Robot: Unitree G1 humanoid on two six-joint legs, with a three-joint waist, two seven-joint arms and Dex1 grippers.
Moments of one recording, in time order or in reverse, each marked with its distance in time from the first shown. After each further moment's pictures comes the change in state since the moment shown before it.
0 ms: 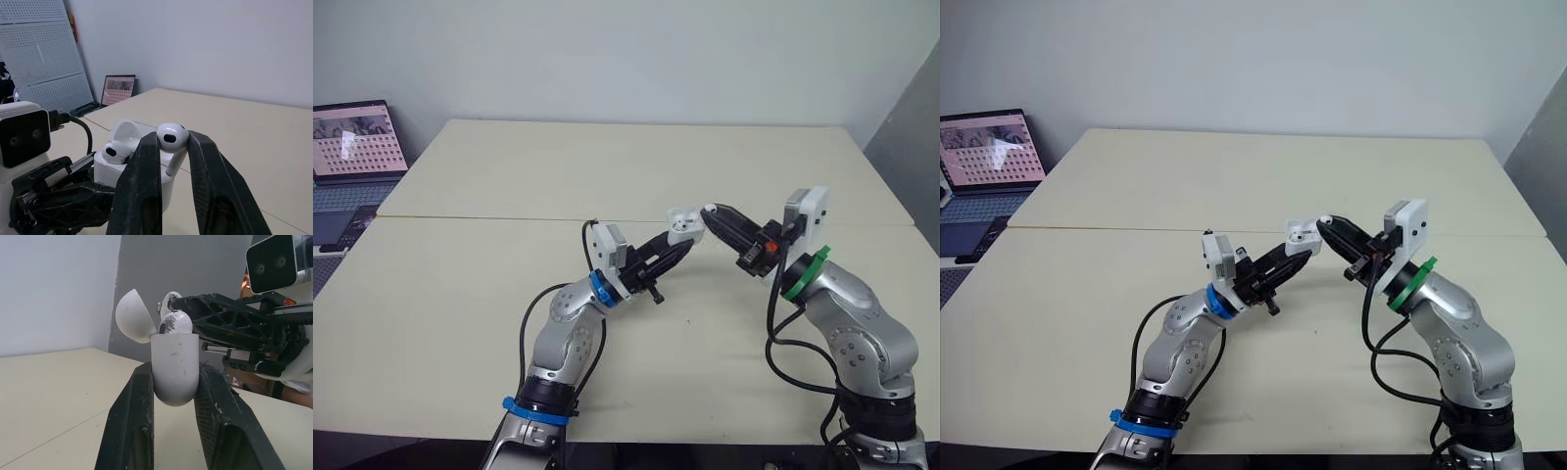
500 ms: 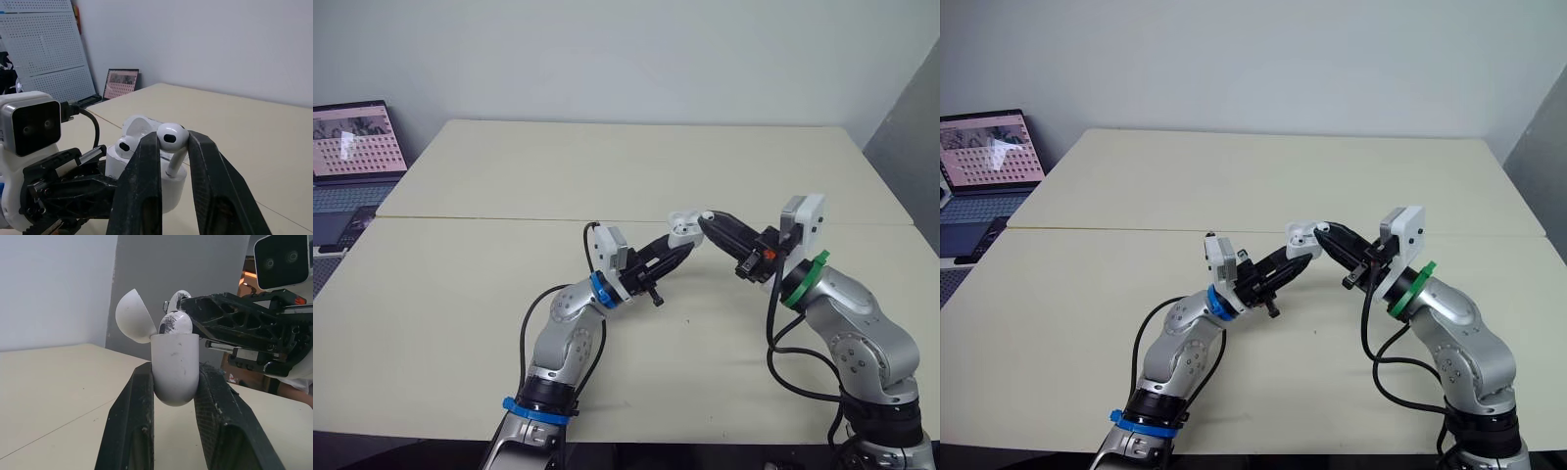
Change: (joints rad) left arm 0.000 0.000 0.000 0.019 0.005 -0.002 -0.019; right arm 0.026 -0.038 0.035 -0.002 -0.005 -0.044 0.017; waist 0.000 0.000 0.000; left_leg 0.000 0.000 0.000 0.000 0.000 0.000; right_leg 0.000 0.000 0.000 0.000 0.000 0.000
